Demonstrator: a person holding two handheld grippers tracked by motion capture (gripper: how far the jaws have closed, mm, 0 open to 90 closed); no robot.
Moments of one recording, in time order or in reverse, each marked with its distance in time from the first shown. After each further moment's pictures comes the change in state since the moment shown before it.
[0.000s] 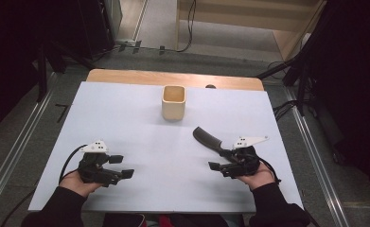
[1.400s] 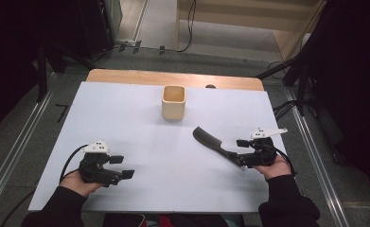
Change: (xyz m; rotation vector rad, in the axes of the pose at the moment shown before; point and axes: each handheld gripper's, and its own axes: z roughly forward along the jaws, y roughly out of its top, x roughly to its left) left arm 0.000 0.000 0.002 0.011 0.001 0.004; right arm -0.052 -0.004 -0.027 -0.021 -0.087 0.007
